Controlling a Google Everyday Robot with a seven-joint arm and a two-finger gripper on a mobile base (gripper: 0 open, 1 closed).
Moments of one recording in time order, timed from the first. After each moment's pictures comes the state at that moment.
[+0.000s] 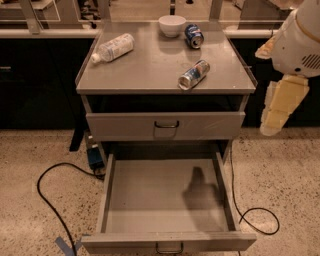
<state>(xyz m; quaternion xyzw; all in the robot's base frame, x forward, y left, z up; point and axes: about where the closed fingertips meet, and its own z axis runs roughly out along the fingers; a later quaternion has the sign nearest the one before) 0.485 -0.210 0.969 -0.64 0.75 -0.06 0.16</state>
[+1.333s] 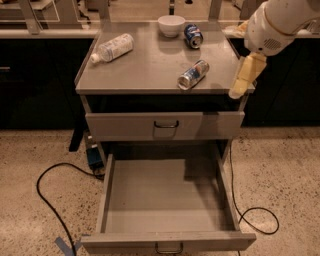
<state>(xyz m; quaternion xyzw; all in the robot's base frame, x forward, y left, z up) 0.622 -0.196 0.954 -0.64 0.72 -0.04 0.26</state>
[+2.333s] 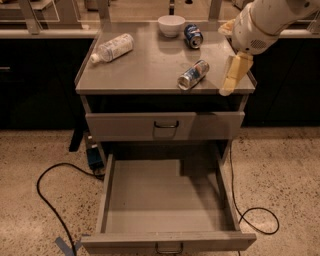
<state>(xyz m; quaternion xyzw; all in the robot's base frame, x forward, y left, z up) 0.647 -0.170 0.948 -0.67 0.68 -0.05 0.28</state>
